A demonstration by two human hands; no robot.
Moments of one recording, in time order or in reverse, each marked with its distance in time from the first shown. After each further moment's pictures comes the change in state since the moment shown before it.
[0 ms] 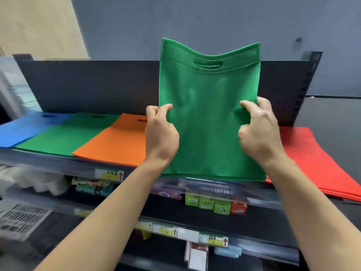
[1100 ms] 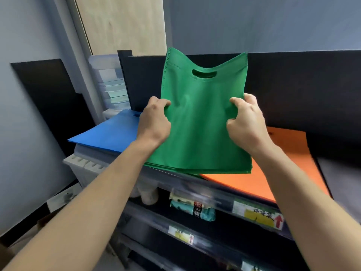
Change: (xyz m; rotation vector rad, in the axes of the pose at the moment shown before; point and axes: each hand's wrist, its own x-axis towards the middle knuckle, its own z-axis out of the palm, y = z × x) left_hand 0.173 -0.291 -0.219 0.390 -0.055 -0.088; right_hand 0.031 -0.284 0.282 0.167 -0.290 -0.117
